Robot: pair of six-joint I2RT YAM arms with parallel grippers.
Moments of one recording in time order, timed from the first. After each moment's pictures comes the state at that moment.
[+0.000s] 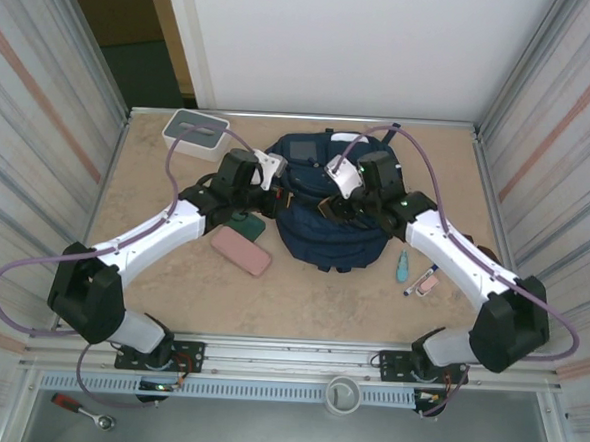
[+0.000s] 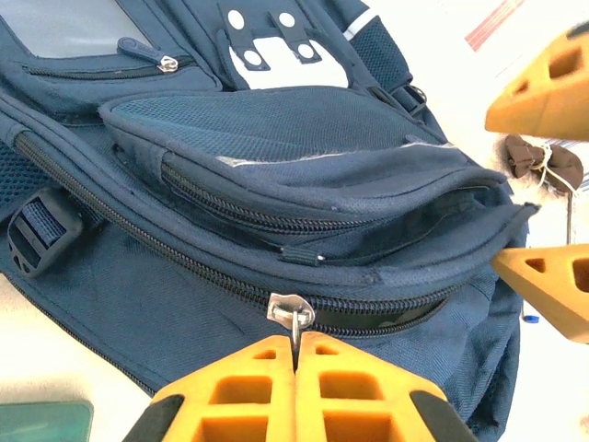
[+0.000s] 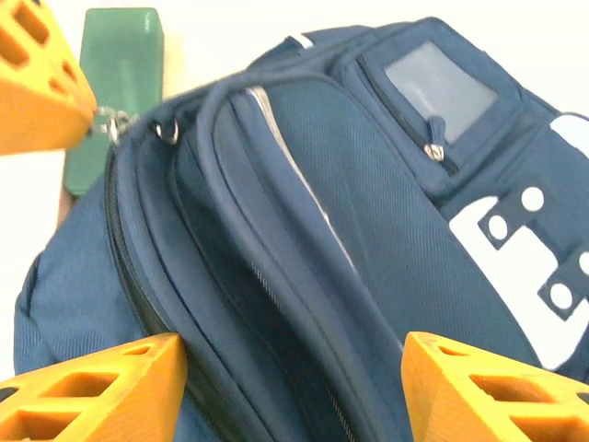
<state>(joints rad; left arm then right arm) -0.59 1.45 1.10 -0.29 0.27 -0.27 0.55 1.41 1.14 -0.44 -0.15 -0.30</state>
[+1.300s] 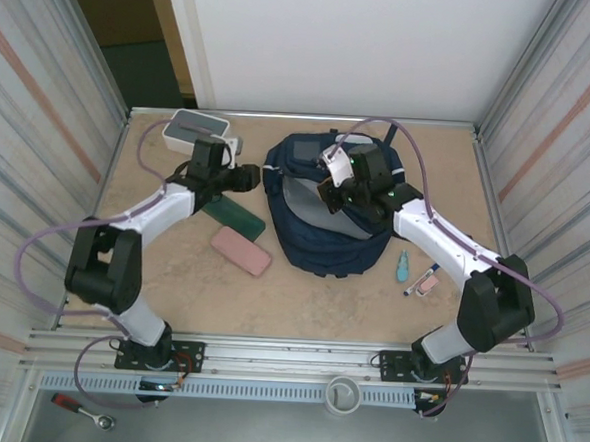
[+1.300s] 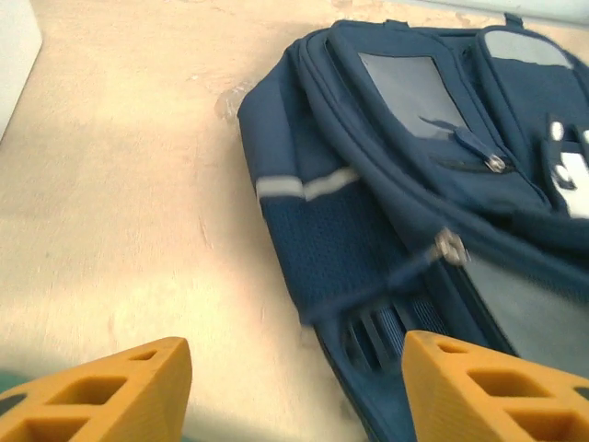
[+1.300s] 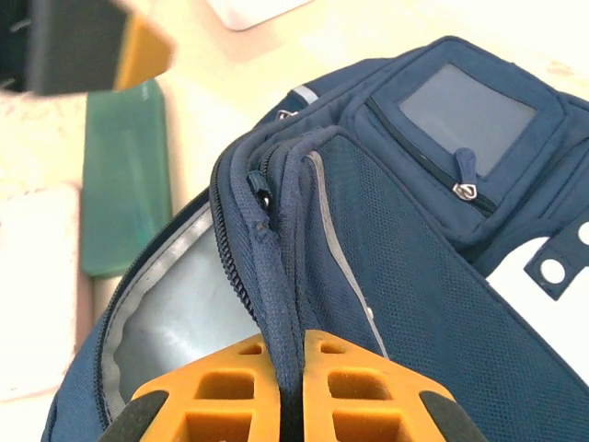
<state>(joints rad) -0.31 1.58 1.05 -0.12 0.16 -0.28 0.54 1.52 1.21 -0.36 -0.16 -0.08</state>
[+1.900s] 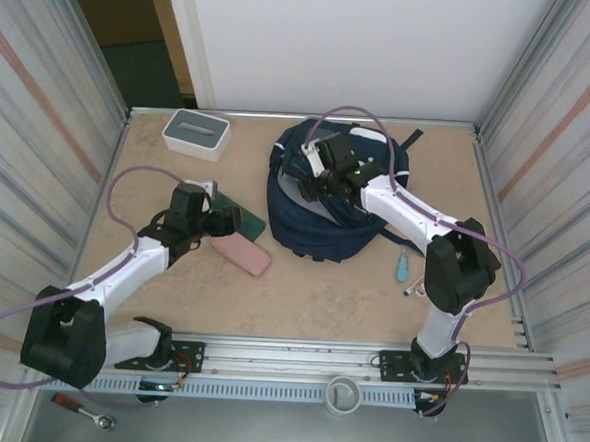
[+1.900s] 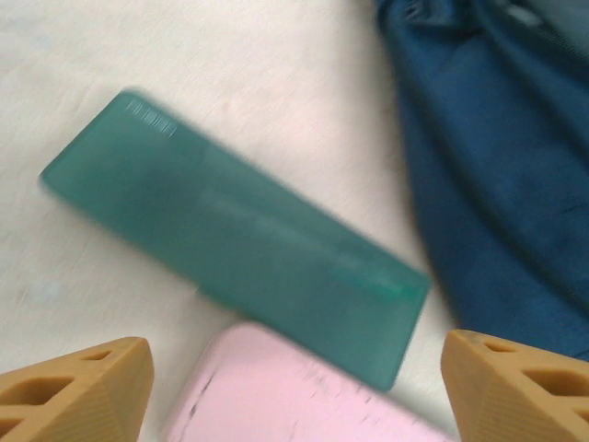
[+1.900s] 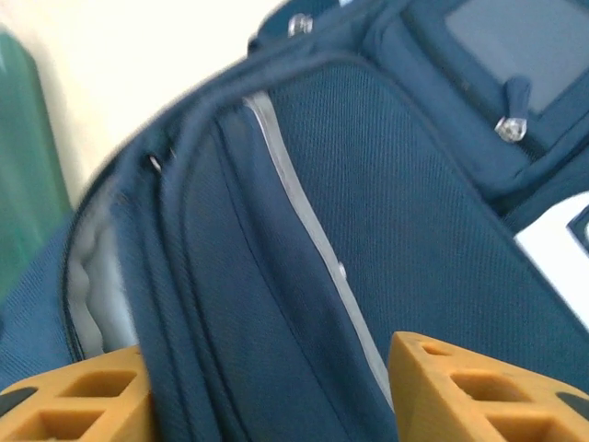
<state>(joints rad) -0.34 1.17 0.64 -0.21 0.00 -0.35 0.61 1.79 1.43 -0.50 0.06 -0.03</state>
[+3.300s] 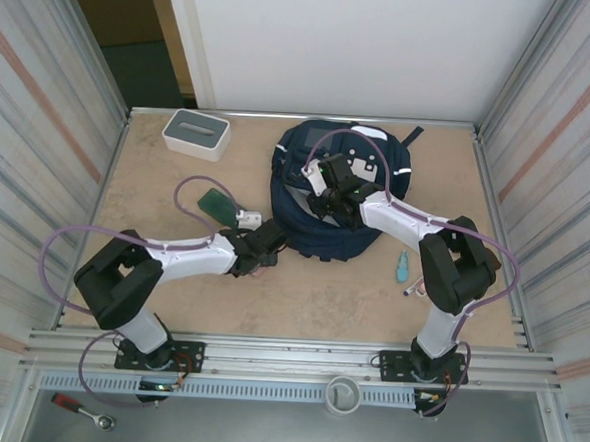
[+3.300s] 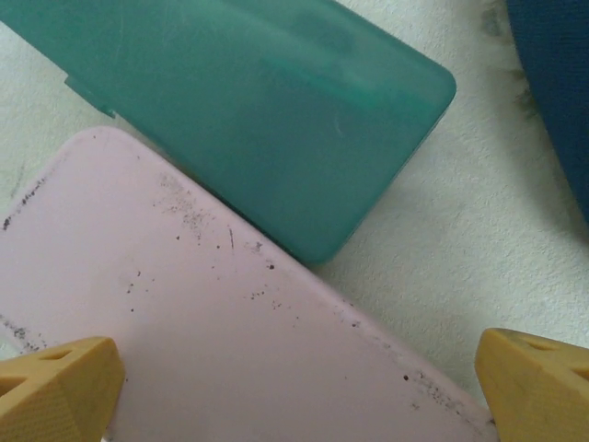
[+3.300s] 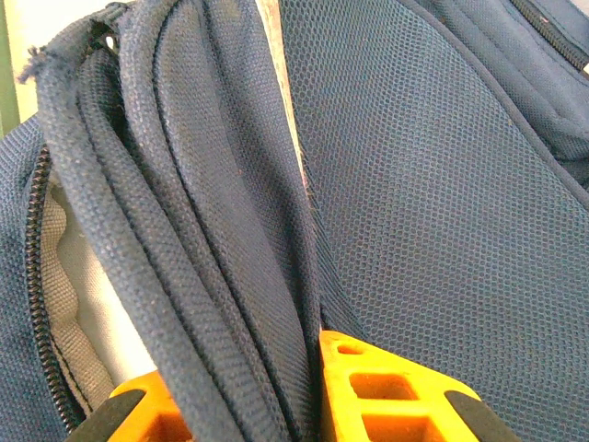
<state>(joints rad) -0.85 1.58 0.83 -0.46 -0.55 -0.79 0.61 1.79 1.23 -0.29 0.02 -0.13</state>
